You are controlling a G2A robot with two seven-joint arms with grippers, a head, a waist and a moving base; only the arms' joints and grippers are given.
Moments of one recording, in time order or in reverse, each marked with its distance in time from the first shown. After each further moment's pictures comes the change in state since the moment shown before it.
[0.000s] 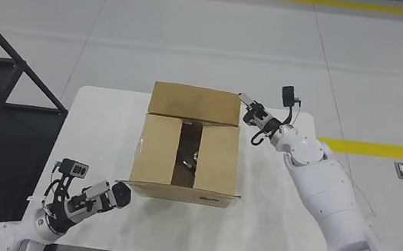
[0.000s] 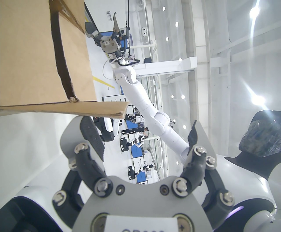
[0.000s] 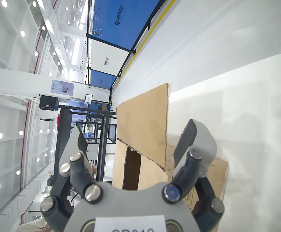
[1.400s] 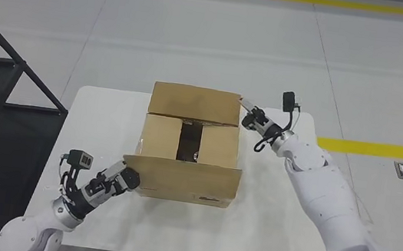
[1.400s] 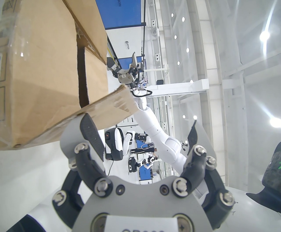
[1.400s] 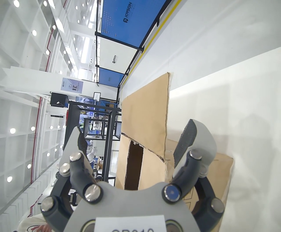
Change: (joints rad) left arm -0.045 -0.018 0.080 -0.051 0.168 0.079 0.317; right arm -0.034 -0.003 0.083 0.017 -0.025 -0.069 0.061
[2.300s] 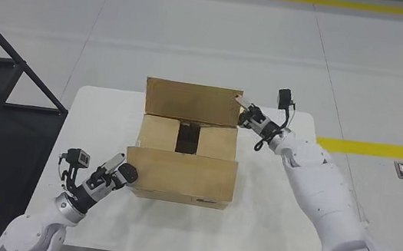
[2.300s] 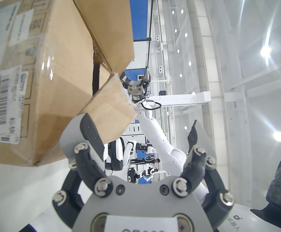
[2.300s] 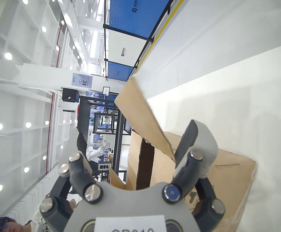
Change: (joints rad) left arm -0.030 -0.012 0.023 0.046 0.027 0.032 0.091; right arm 0.032 -0.035 0.076 0.069 0.061 -0.062 0.134
